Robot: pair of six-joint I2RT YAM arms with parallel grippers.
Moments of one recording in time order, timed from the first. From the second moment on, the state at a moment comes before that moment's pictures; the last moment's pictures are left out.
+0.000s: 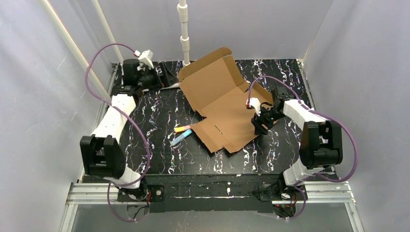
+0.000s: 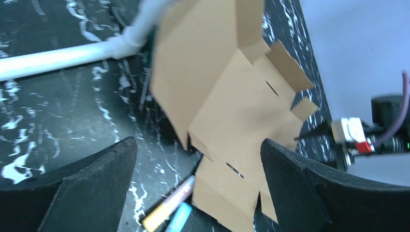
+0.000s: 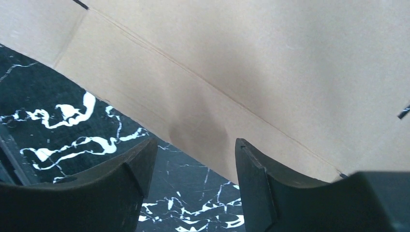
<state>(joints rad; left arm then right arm) -0.13 1.48 1.27 -0.27 0.51 -0.38 0.10 1.60 1.03 -0.80 -0.59 -1.04</state>
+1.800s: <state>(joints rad) -0.20 2.04 1.33 0.20 0.49 -0.73 0.10 1.66 1.03 -0.79 -0.62 -0.96</state>
